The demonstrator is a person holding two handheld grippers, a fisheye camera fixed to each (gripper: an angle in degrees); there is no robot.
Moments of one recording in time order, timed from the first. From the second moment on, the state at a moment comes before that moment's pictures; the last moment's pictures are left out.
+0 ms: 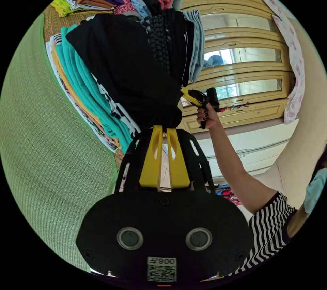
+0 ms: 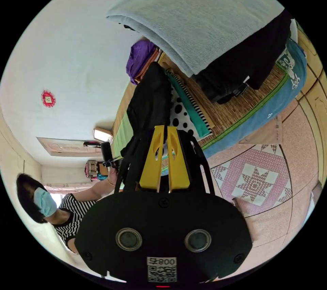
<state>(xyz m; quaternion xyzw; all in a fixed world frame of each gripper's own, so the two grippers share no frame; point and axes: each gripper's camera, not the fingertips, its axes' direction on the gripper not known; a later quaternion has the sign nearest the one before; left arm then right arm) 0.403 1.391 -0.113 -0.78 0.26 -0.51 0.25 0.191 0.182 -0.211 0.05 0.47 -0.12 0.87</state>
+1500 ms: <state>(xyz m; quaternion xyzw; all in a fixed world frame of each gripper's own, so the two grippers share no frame) 0.520 1.580 -0.125 -0.84 0.26 -0.37 0.29 0.361 0.372 0.091 -0.01 0.66 -0.35 0.66</state>
